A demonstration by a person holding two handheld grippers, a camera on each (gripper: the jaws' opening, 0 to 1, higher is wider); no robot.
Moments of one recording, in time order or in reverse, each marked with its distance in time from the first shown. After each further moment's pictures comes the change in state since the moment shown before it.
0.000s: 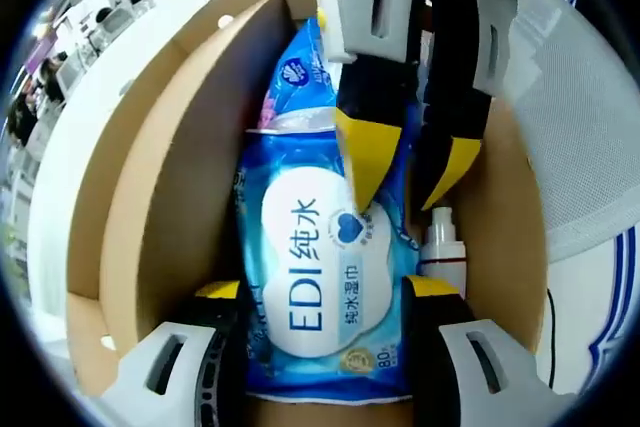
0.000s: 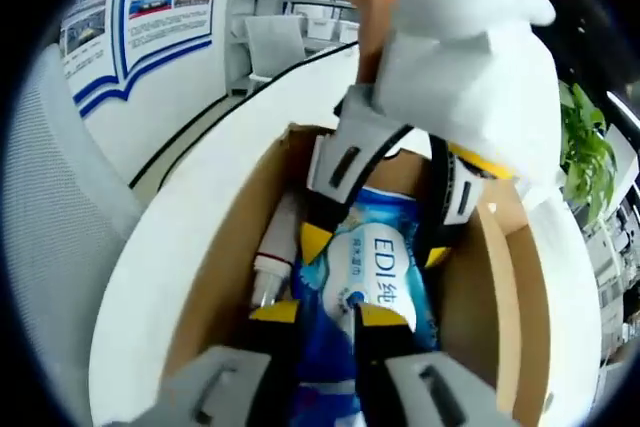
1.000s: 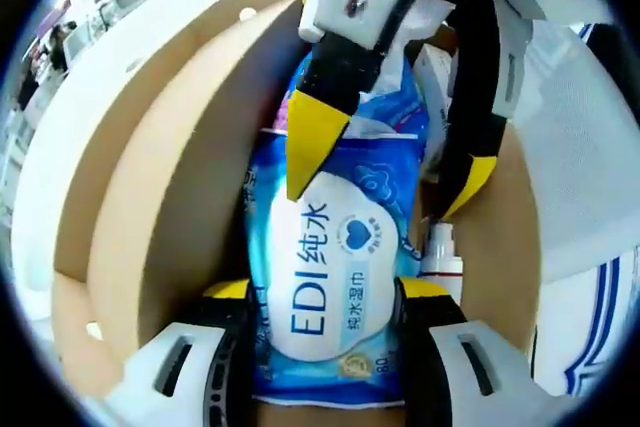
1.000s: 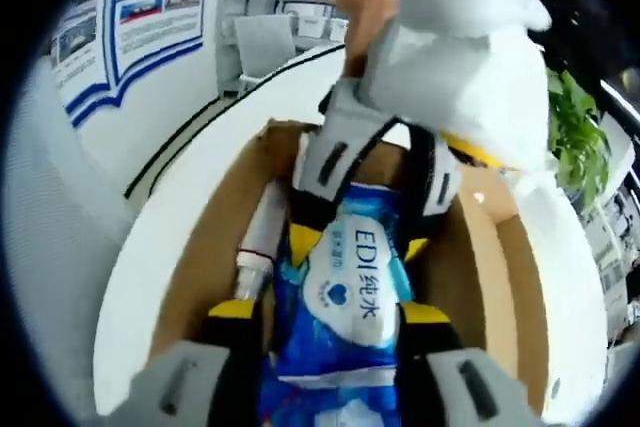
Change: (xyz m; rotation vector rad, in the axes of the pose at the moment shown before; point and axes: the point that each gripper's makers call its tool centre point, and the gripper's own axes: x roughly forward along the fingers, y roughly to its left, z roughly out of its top) left arm -0.001 0.002 0.003 -0.112 -0.027 -0.059; right arm -0.002 -0.019 -0.002 0.178 -0.017 -0.006
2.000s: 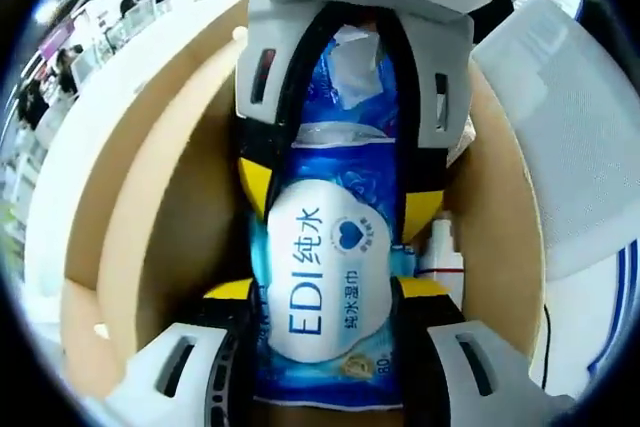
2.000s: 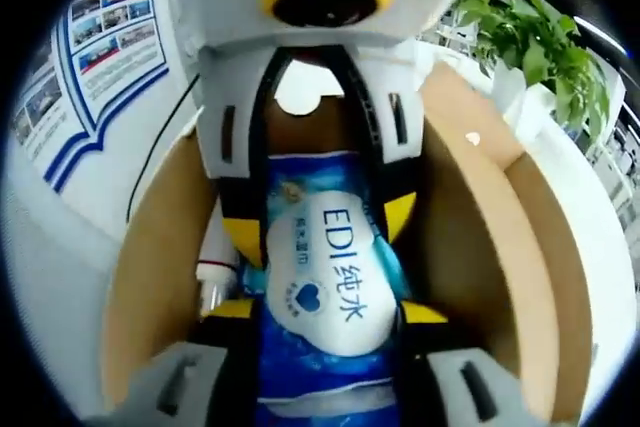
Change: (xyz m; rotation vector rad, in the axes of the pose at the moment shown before) left arm 0.000 -0.001 0.000 0.057 -0.059 0.078; right arm 0.035 -0.011 -0.019 0.088 0.071 0.017
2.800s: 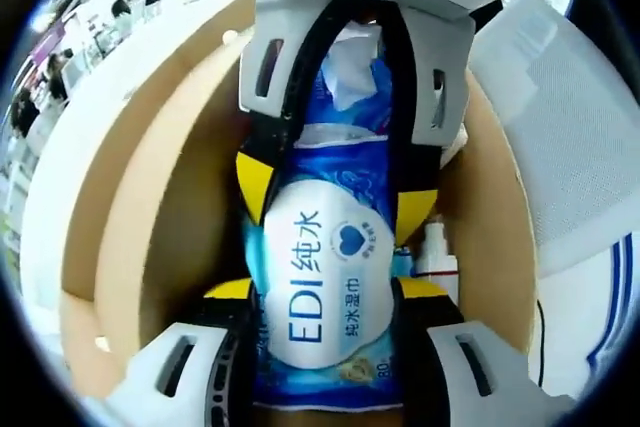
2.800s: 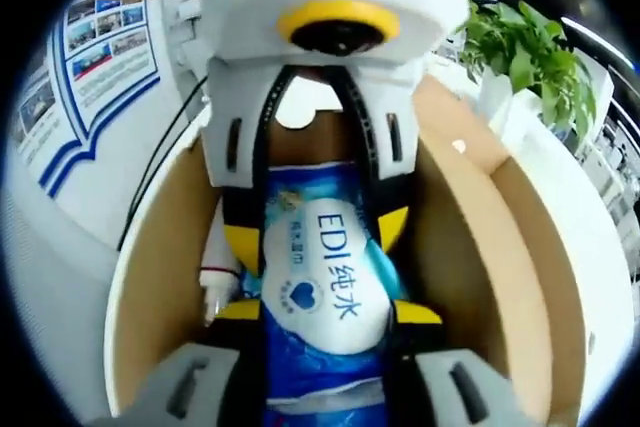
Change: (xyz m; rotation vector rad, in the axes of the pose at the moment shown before) left arm -0.003 -0.008 0.005 0.025 0.001 -0.054; right arm -0.012 0.005 0.009 0.027 -0.038 -0.040
